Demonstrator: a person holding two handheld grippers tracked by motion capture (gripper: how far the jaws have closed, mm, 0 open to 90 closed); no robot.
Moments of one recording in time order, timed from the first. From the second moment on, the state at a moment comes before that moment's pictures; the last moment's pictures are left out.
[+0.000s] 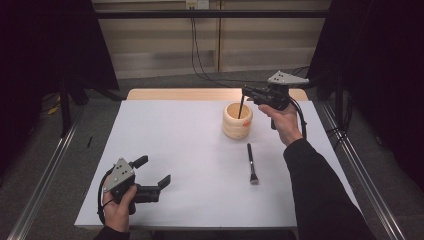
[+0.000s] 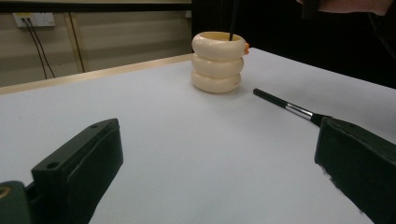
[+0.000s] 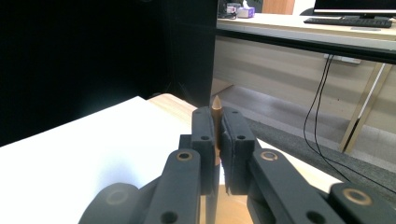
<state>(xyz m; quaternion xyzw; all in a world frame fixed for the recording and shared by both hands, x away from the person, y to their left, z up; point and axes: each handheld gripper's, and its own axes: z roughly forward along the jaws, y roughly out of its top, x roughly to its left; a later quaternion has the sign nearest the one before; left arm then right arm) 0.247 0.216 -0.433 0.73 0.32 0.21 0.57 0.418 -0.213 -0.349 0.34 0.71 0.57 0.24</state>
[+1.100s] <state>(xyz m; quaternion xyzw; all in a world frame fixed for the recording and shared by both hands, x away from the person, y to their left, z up) 0.249 0.220 -0.434 0.73 0.33 0.21 0.56 0.419 -0.217 -0.386 0.37 0.71 0.55 0.22</state>
